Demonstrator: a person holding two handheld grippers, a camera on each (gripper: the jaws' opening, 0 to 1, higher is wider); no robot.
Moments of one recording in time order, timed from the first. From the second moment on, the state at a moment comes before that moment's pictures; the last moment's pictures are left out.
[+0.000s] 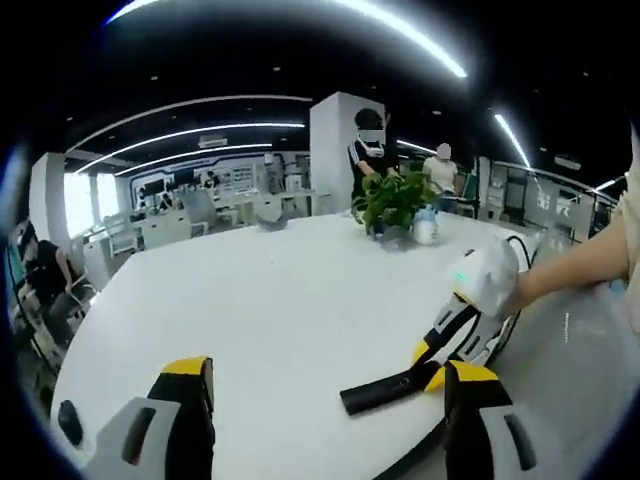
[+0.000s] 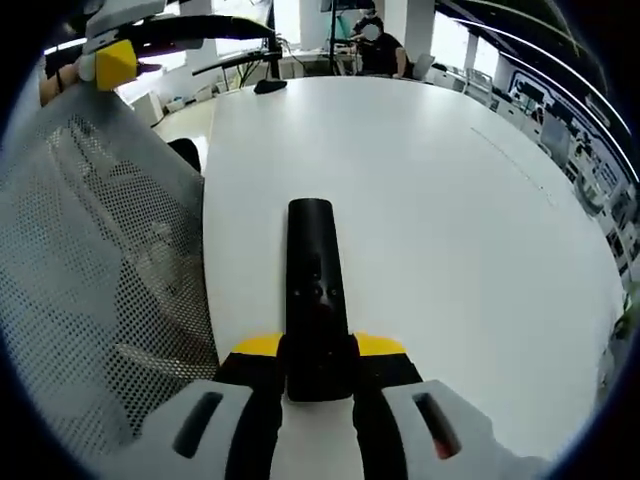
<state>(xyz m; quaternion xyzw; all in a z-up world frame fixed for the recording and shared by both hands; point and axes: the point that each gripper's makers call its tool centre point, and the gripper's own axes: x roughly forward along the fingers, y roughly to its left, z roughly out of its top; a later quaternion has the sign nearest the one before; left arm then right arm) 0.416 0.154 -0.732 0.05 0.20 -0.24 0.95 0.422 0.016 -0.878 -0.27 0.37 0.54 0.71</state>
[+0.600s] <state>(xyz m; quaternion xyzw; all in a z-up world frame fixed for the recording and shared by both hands) 0.421 0.164 -0.735 0.07 0.20 -0.22 0.95 0.424 0.016 -0.879 -0.28 0.38 0.54 0.69</state>
